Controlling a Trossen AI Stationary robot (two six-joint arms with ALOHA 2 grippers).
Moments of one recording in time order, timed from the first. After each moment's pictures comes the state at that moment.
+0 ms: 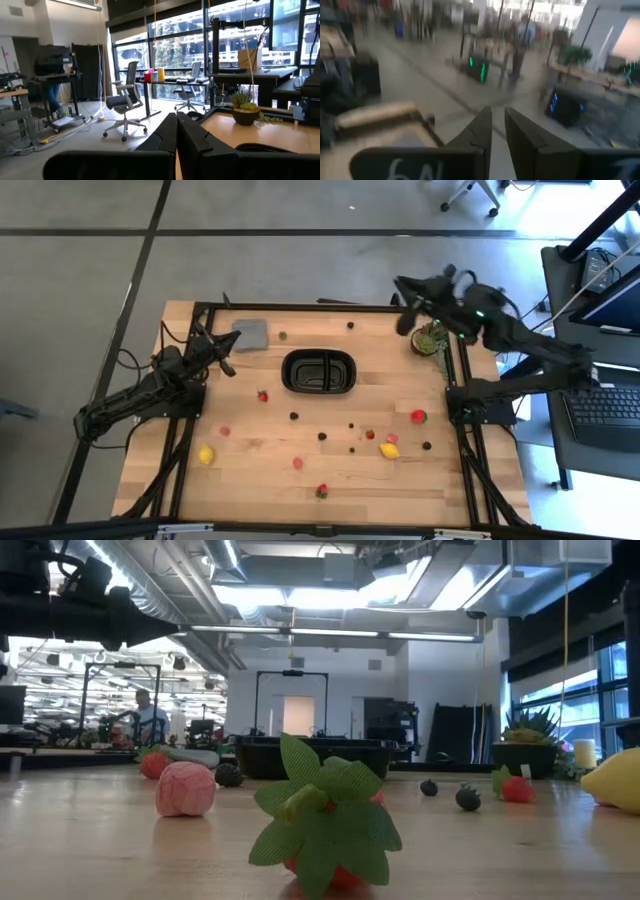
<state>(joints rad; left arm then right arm) 0.51 0.00 0.01 0.18 -0.17 0.08 -0.27 1.03 1.20 -0.24 0.47 -0.15</state>
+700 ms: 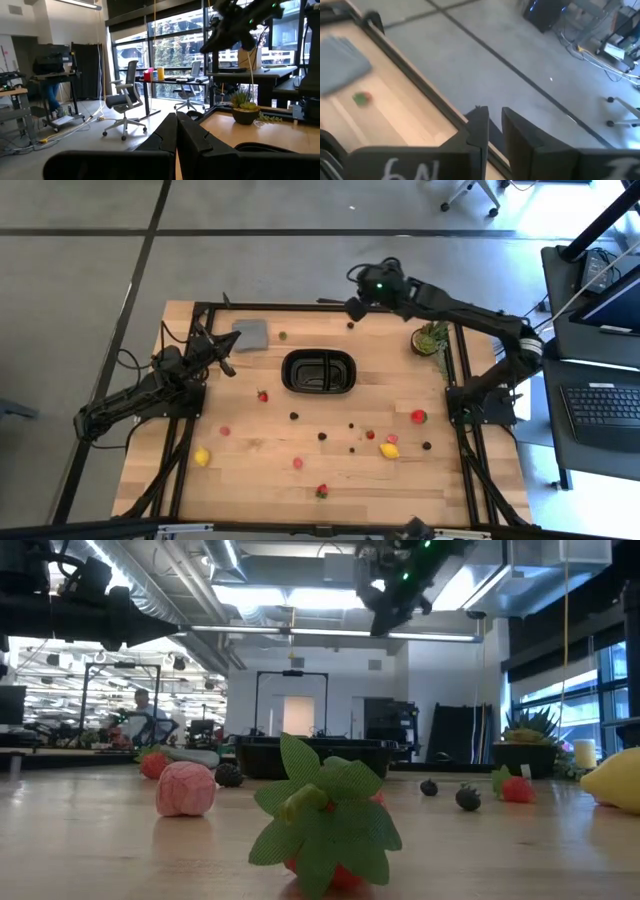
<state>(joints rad) 0.51 0.00 0.01 0.17 -0.17 0.08 -0.46 1.57 1.45 -0.49 0.47 0.00</state>
